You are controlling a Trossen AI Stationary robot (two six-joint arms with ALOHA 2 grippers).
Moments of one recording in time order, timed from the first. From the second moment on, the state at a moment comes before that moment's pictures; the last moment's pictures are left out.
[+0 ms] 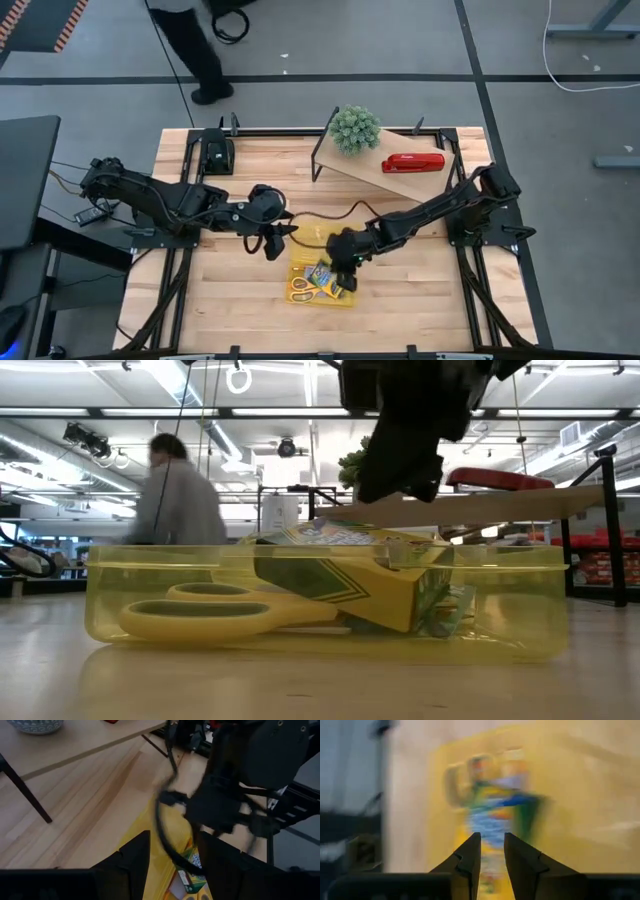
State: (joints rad) left arm -0.32 1.31 1.29 -0.62 -0.43 -0.62; right arm 0.29 1.76 1.15 -0.26 -0.06 0.59
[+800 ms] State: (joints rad) left arm -0.32 1.31 1.29 -0.61 -0.43 -0.62; right arm 0.32 1.83 1.15 -0.23 0.31 0.73
